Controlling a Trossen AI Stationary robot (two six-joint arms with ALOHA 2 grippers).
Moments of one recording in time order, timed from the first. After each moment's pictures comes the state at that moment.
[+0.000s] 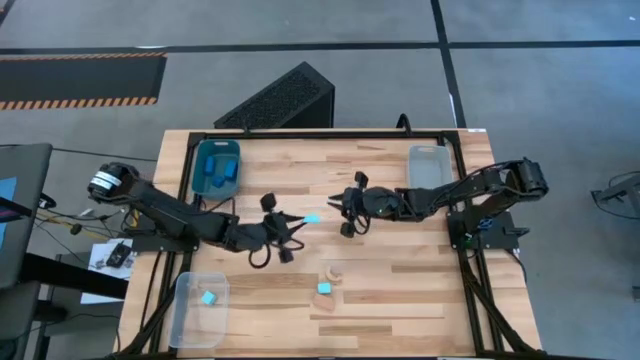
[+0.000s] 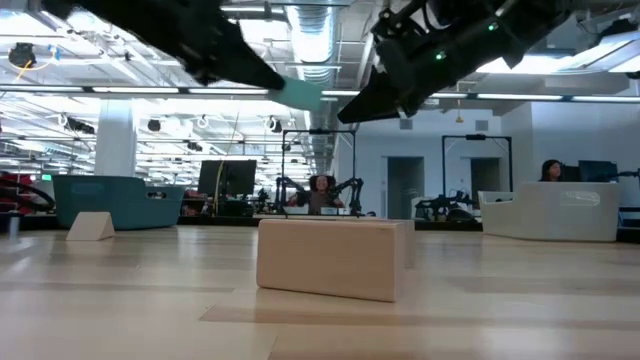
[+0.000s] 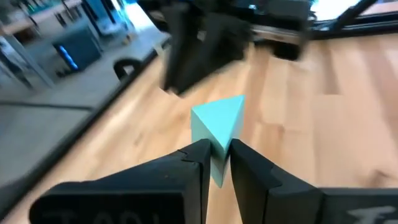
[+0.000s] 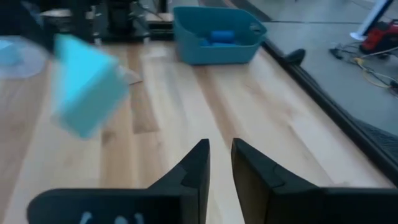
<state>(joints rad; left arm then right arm) -0.33 1.38 0.68 0.26 -0.69 -0.07 0.03 1.53 0.78 0.35 0.35 0.01</state>
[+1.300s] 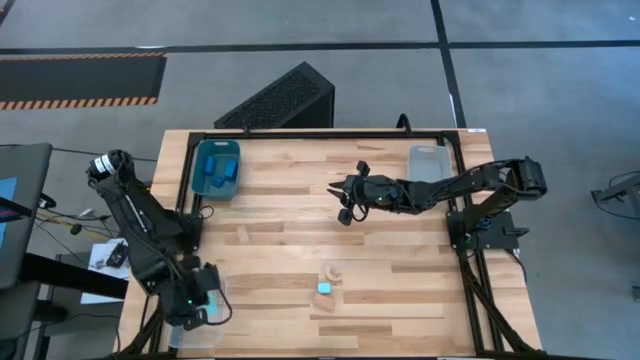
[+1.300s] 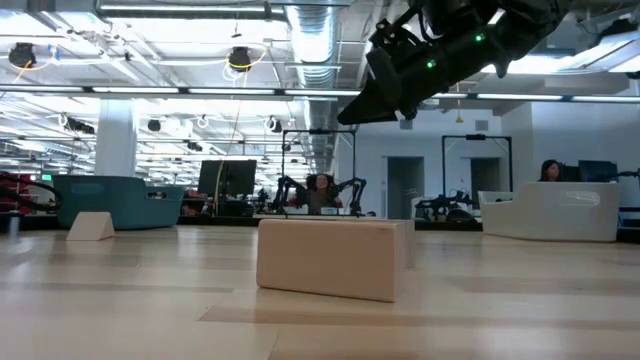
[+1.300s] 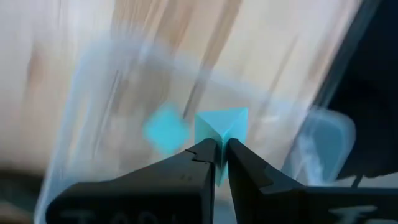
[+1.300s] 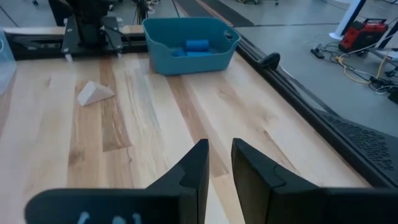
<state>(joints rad) -1.04 1.24 0.89 -0.92 -0.04 -1.43 -0.06 1.53 0.78 0.40 0.34 0.02</state>
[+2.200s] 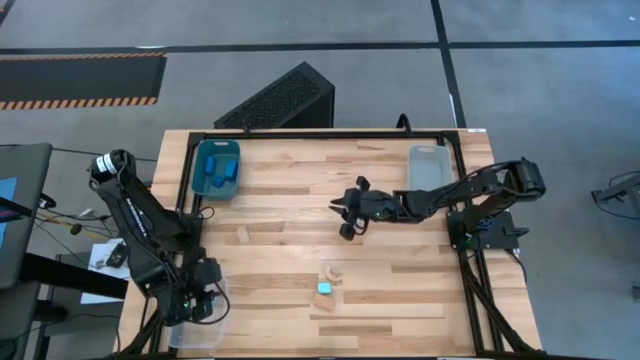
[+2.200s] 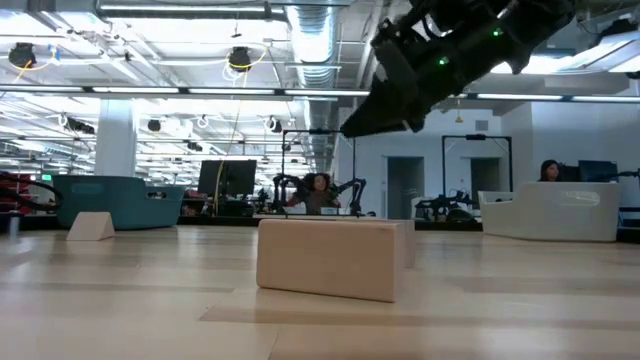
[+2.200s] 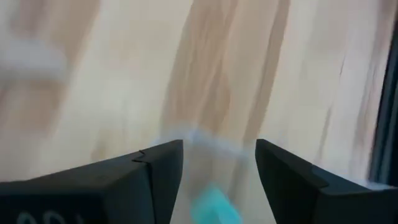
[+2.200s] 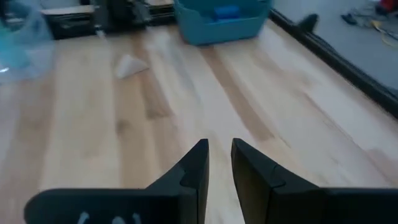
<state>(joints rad) -1.10 1.24 0.82 -0.91 -0.42 -1.38 0.05 1.55 0.78 0.31 0.34 0.18</state>
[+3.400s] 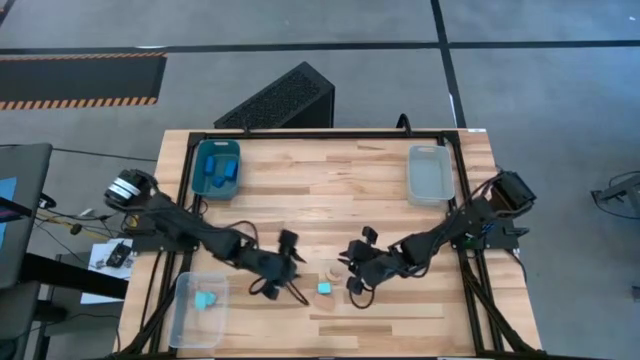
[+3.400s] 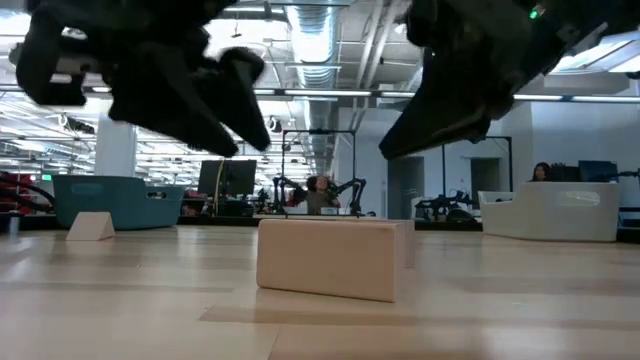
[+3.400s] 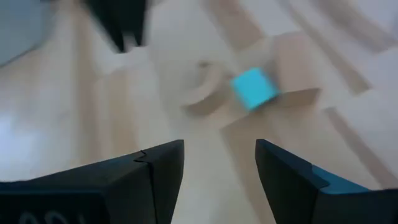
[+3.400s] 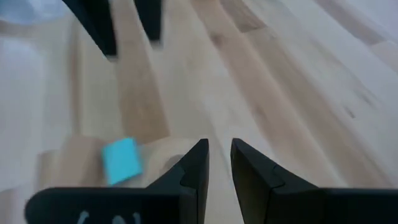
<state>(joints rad) -0.43 1.59 0.81 0.02 -0.27 0.16 0.47 1.69 0.89 0.04 0.55 0.61</state>
